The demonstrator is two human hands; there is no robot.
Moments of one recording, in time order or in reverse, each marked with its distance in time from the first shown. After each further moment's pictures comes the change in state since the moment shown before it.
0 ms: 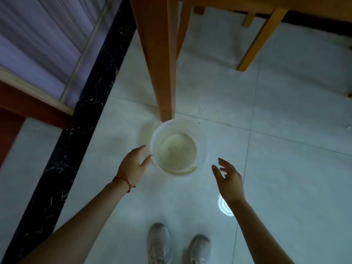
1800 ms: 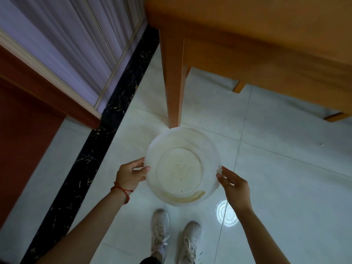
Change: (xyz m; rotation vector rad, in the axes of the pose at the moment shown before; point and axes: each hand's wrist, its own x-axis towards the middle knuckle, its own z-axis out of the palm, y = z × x) left_hand -0.148 0.068 -0.098 -0.764 0.098 -0.212; right_hand -0.121 -0.097 -0.129 0.293 -0.042 0.069
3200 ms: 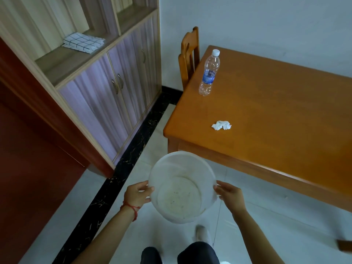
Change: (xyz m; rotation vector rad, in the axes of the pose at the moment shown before) left_hand -0.141 0.221 -0.035 -0.191 0.050 0.011; right_hand -0.103 -0.249 -0.118 0.023 -0.068 -0.091
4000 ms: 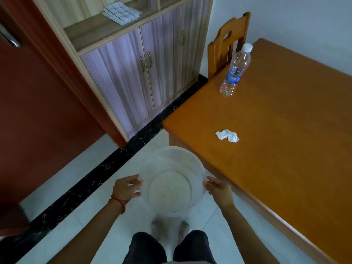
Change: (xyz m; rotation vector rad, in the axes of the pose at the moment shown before) left_hand -0.023 -0.007 0.090 -0.198 0.359 -0.130; right_hand 0.117 -0.016 -0.053 -0.201 -0.361 -0.049
